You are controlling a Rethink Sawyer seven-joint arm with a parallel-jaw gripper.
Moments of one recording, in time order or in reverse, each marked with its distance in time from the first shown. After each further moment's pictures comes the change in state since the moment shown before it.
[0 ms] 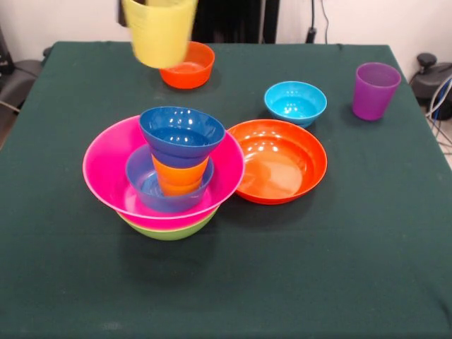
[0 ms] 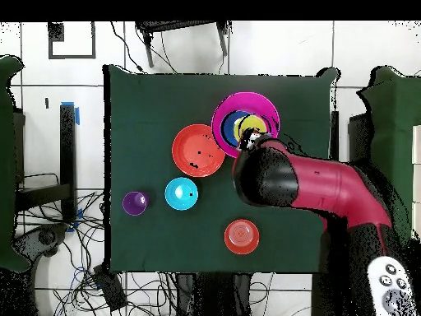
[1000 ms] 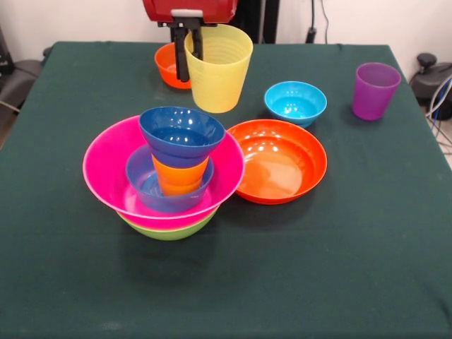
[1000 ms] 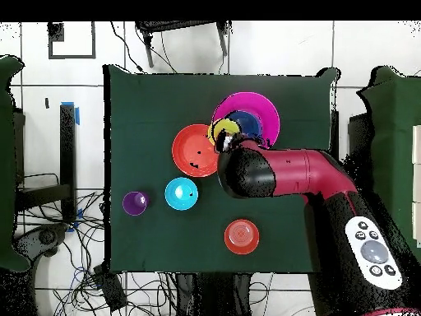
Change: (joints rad) arm -0.086 0.125 0.227 0.029 -0.165 -0.052 -0.018
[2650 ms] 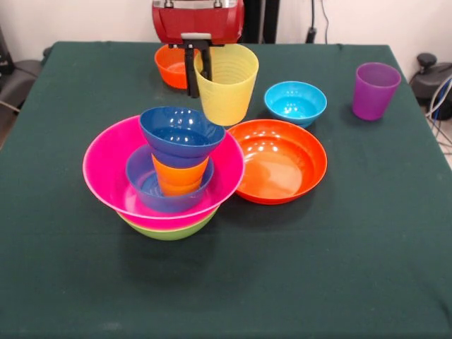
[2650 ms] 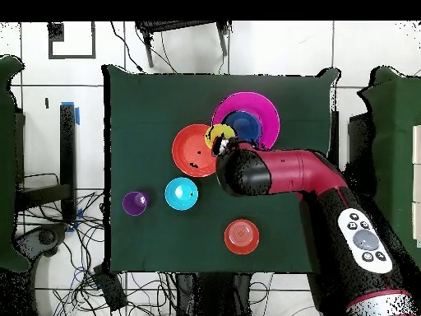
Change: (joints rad) arm 0.002 0.065 0.001 -0.008 -0.013 0.000 0.000
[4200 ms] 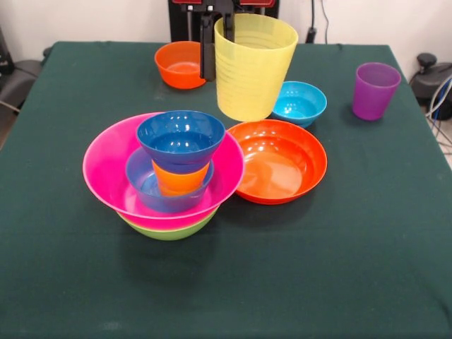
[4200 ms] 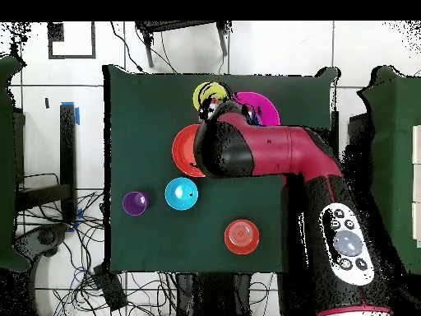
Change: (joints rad) arm 0.164 -0.077 -0.120 -0.133 0.099 -0.083 0.000
